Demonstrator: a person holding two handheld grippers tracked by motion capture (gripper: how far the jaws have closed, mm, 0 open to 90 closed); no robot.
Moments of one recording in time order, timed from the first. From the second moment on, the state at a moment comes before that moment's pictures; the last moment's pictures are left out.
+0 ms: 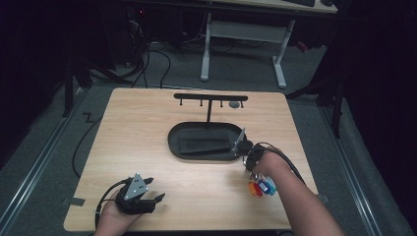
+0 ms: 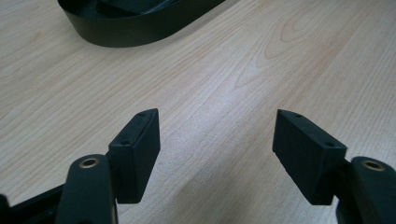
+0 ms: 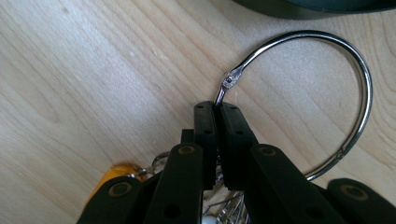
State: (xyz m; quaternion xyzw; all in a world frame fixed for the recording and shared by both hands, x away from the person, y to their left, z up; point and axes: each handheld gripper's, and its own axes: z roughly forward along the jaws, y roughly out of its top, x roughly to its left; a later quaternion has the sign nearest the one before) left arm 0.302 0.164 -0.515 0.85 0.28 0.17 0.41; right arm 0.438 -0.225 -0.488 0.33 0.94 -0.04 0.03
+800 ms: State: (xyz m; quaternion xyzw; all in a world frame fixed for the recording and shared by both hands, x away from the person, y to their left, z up) left arm 0.301 0.162 -0.516 0.86 0.27 0.17 0.41; right arm 0.406 -0.236 -0.409 0.30 0.95 0.00 0.09
